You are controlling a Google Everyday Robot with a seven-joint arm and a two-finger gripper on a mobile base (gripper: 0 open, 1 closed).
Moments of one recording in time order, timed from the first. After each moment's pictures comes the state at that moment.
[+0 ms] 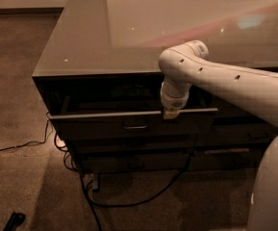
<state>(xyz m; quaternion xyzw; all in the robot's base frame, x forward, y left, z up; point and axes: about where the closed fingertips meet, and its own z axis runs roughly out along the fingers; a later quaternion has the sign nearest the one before) 0.629 -0.122 0.663 -0.73 0.68 -0.04 0.07</state>
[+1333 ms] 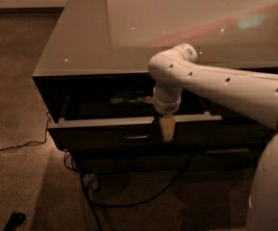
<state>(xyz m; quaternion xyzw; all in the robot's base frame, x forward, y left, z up) 0.618 -0.102 0.658 -0.75 0.66 -0.04 0.05</state>
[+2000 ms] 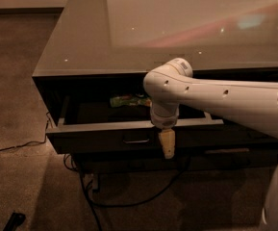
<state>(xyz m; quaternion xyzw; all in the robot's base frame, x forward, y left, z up) 0.573 -0.092 0.633 -0.77 0.64 -0.04 0.03</state>
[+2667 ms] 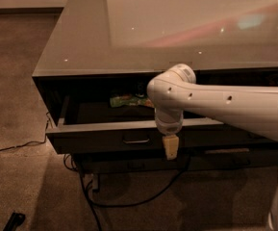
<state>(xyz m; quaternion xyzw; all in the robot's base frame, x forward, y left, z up) 0.561 -0.109 0.622 -0.75 0.66 -0.04 0.01</state>
